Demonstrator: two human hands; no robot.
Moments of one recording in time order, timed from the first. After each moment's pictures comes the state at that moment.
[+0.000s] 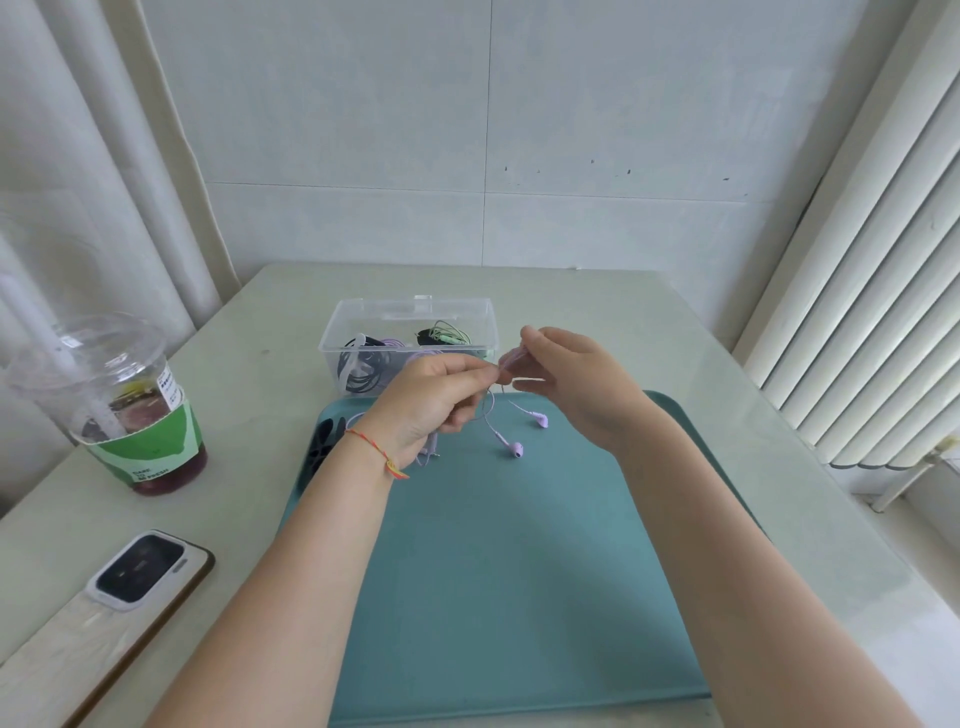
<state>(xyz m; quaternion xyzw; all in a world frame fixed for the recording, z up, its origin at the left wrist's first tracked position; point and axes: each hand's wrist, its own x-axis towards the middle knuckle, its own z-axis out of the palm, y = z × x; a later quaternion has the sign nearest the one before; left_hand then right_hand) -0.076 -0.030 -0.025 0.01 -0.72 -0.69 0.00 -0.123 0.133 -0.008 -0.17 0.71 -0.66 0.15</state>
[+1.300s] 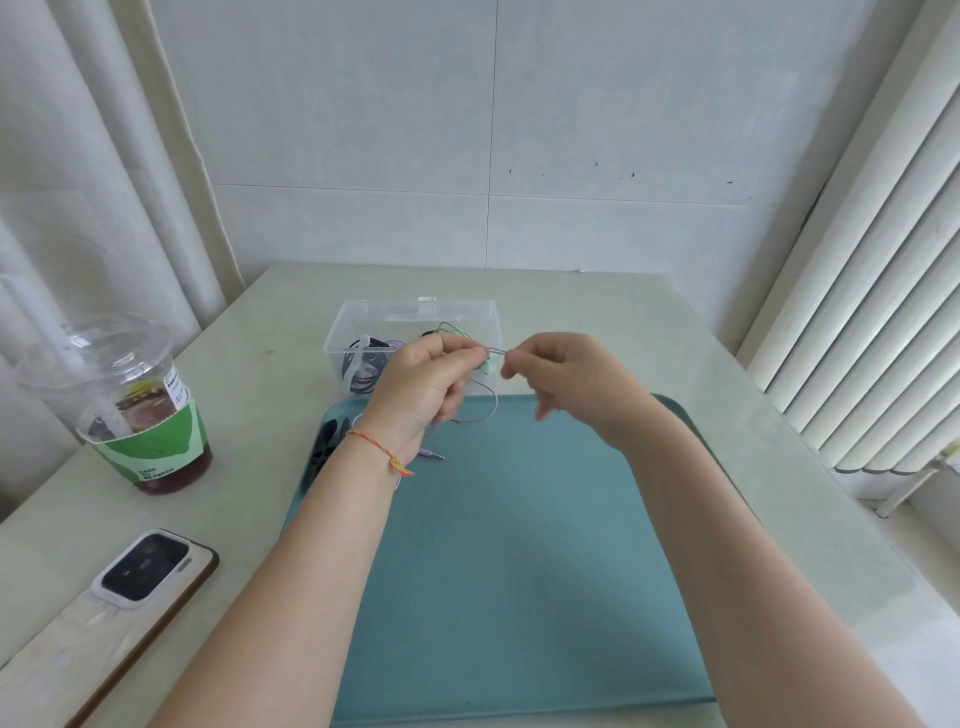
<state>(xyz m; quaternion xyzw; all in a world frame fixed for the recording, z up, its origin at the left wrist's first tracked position) -0.077 -0.032 -0.020 0.05 -0.68 -0.73 0.10 -0.114 0.136 0.006 -0.21 0.84 -0.49 0.08</state>
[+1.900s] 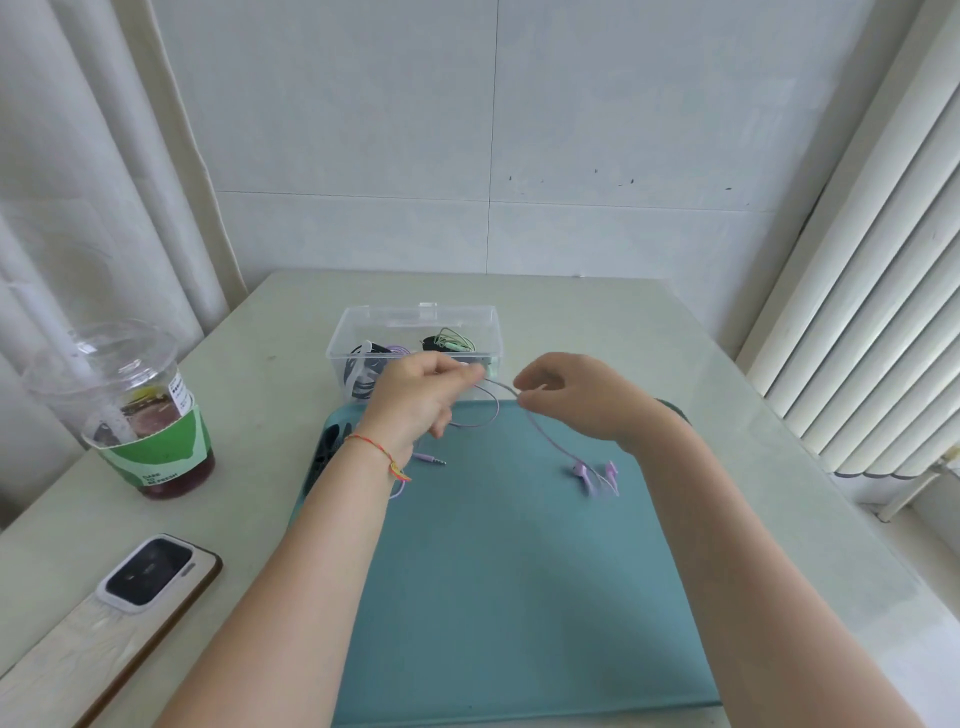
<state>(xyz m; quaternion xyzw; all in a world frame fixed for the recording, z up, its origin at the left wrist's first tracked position) -0.079 -0.041 -0.026 0.10 -0.74 -0.65 0.11 -0.118 0.144 0.006 -0.21 0.91 -0.35 0.11</state>
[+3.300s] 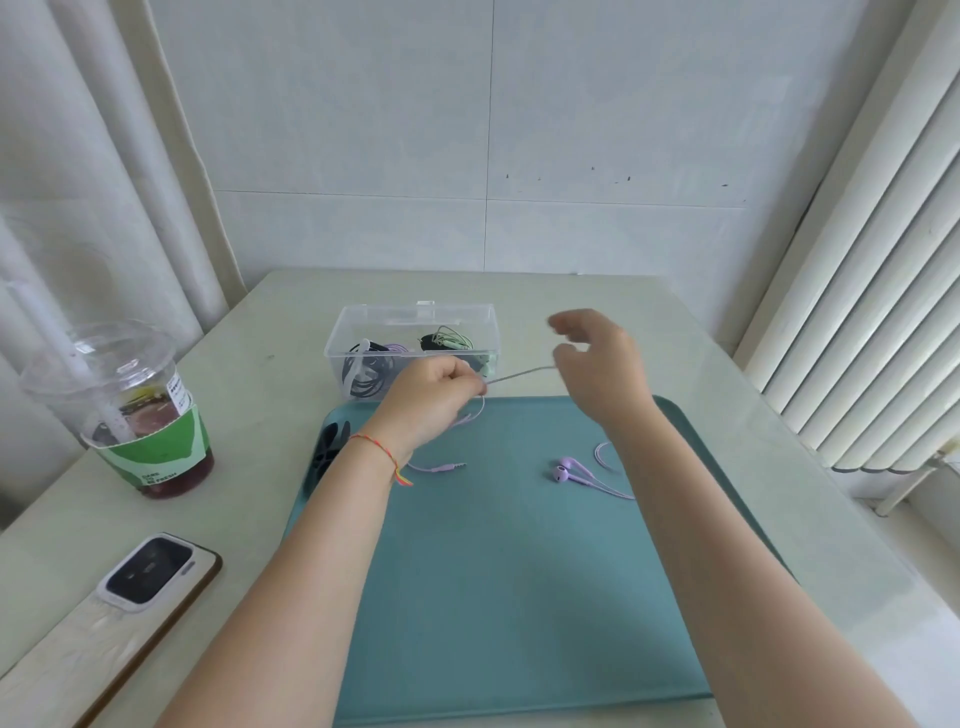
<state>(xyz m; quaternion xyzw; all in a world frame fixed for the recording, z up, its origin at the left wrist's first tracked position) -0.078 -0.034 -0.023 0.07 -0.82 -0.57 0.06 -0.127 0.140 -0.001 -0.12 0.86 -0.48 -0.11</state>
